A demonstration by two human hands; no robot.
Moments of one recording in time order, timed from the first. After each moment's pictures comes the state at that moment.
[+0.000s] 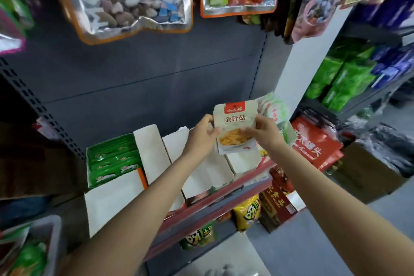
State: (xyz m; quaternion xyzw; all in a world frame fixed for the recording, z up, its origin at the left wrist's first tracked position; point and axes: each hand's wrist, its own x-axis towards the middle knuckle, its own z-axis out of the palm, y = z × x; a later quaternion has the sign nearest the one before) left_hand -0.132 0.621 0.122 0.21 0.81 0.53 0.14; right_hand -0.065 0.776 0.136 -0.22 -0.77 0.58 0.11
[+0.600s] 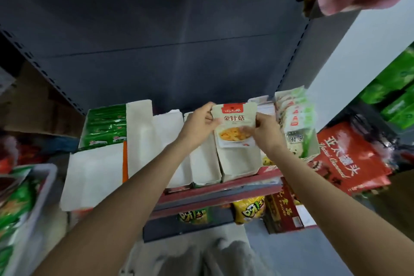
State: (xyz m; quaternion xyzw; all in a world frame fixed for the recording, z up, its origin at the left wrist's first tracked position) left_hand -0.166 0.679 0.079 0.13 0.86 0.49 0.10; right_hand -0.123 0.849 0.075 -0.13 -0.86 0.48 0.01
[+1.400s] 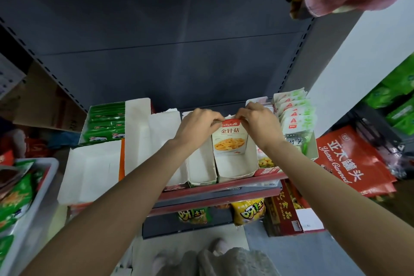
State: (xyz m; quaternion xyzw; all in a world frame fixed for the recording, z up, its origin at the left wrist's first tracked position) left_hand -0.164 0.691 0.082 0.22 0.94 0.25 0.01; right_hand -0.141 0.863 0.081 0.08 -0.98 0.11 0.10
